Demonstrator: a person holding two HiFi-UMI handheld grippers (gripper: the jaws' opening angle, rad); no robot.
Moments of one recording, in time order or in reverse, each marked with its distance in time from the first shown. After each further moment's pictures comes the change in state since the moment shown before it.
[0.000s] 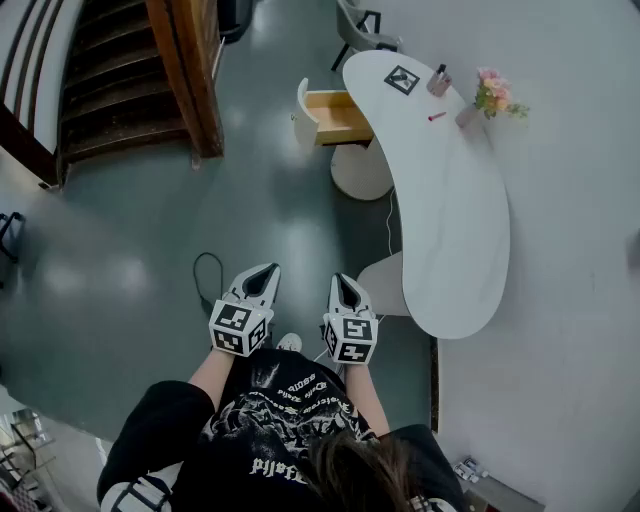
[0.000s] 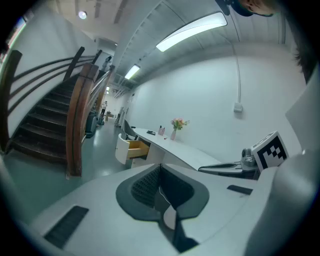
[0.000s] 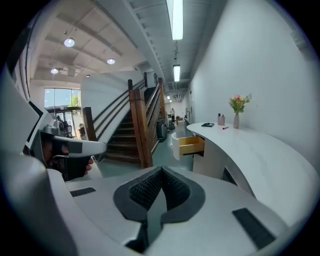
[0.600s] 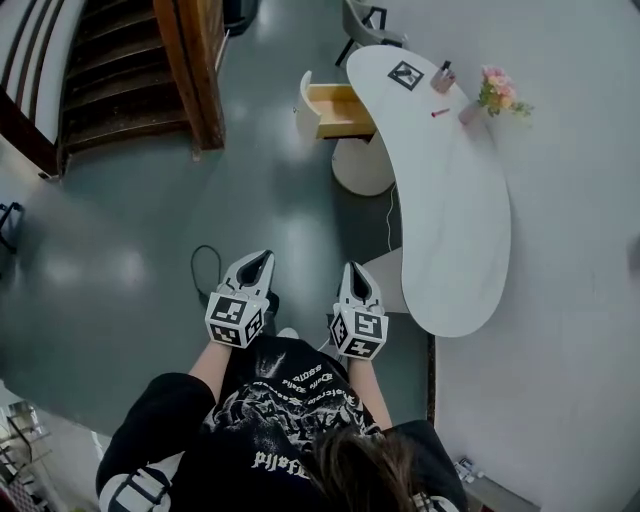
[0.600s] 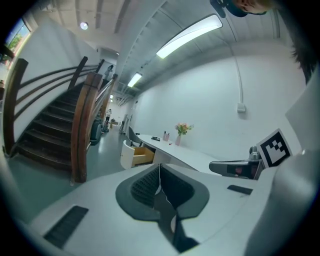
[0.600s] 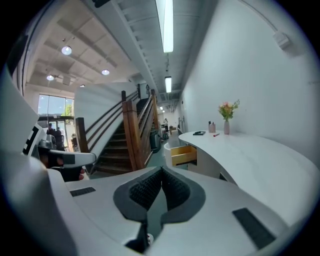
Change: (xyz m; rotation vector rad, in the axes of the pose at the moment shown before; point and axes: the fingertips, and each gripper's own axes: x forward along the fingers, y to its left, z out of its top) left arm -0.001 0.012 0.005 0.030 -0.075 0.054; right arm -0.010 -0.029 0.017 0.068 -0.137 -0.075
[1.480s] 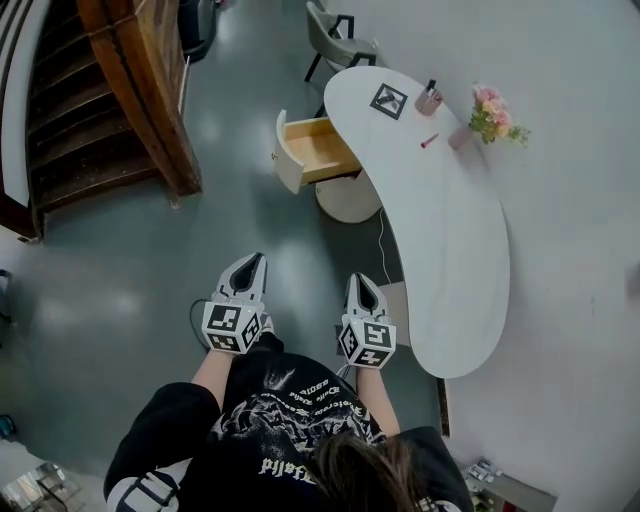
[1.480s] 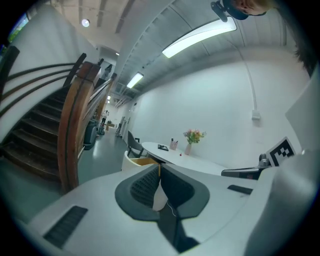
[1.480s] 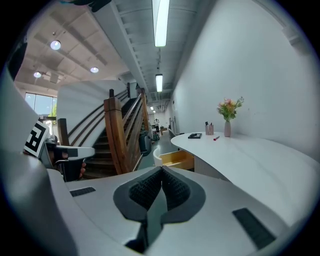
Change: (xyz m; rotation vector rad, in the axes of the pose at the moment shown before) left arm 0.163 0.134 0.098 -0.005 -0.035 -0.059; right arm 0.169 -0.026 0.074 0.050 -0.001 -0.116
